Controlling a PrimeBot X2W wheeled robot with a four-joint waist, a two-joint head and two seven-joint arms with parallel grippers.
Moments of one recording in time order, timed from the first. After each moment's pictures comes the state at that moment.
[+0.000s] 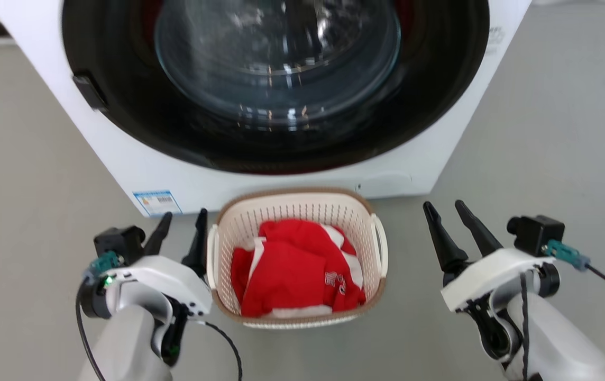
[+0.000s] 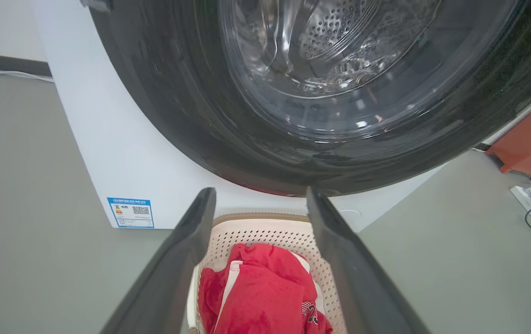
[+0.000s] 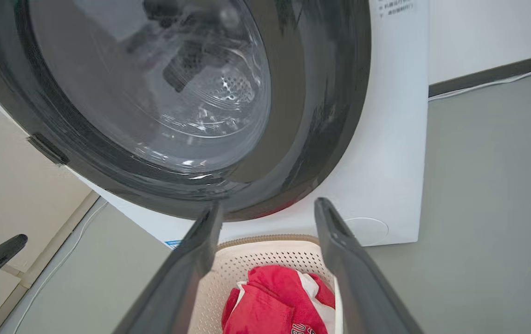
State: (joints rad) left arm -0.46 0.08 -0.12 0.74 -0.41 -0.12 -0.26; right arm -0.49 -0.22 0.48 0.67 0.77 0.12 -0.26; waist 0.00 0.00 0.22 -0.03
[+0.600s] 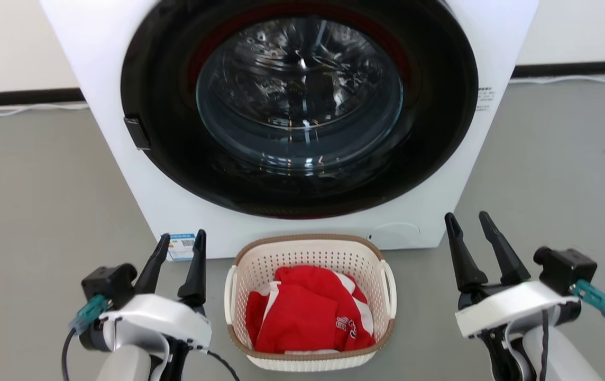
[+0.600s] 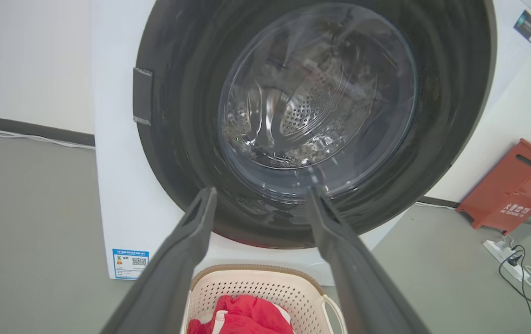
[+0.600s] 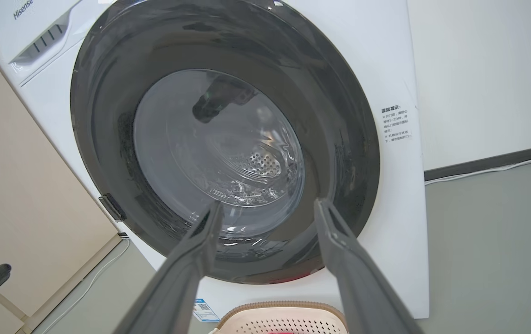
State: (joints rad) left arm -0.24 0.06 -0.10 0.46 -0.42 -0.12 -0.26; right arm -0.26 -0.17 0.21 0.39 0.54 0.12 -0.26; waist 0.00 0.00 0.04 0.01
